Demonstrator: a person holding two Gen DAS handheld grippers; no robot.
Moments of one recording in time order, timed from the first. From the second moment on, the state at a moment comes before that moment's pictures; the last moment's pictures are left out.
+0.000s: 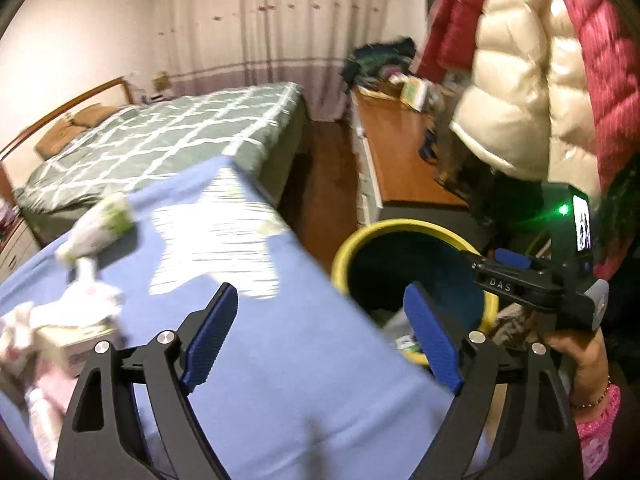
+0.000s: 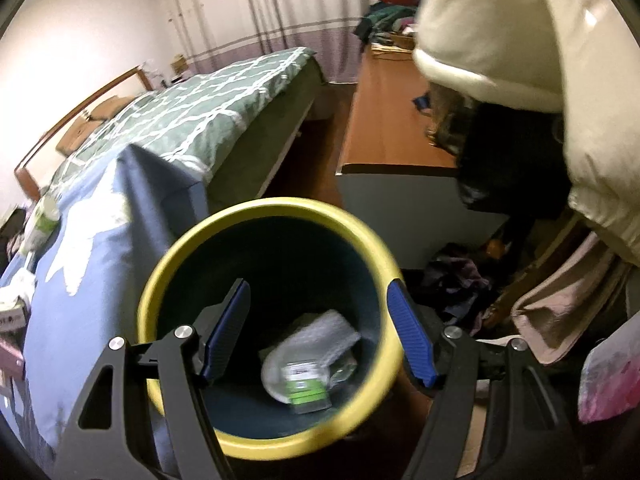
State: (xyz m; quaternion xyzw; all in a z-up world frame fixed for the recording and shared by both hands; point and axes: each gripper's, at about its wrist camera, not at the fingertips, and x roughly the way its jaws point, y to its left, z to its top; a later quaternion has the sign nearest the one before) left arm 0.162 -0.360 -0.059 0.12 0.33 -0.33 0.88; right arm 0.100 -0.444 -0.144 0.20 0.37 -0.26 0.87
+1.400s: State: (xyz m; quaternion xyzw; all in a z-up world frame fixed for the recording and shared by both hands) left arm 0.217 0.024 -0.060 -0.06 0.23 0.01 0.97; right arm 0.345 -0.092 -0.071 0.10 0.43 0.10 0.89
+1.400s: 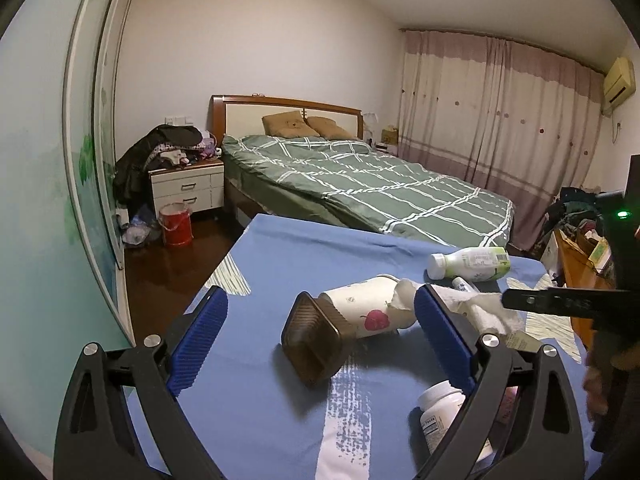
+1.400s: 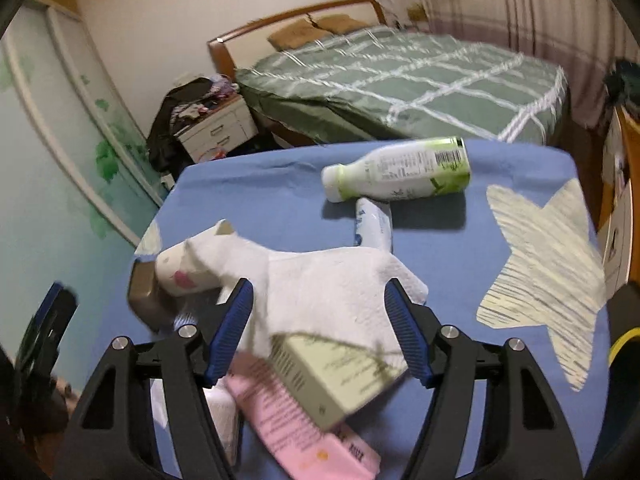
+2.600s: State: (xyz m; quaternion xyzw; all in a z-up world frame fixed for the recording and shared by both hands) left arm 0.217 0.009 -0.066 -0.06 0.24 -0.01 0.97; right arm 0.263 -0.165 0.011 0.16 0.32 0.10 0.93
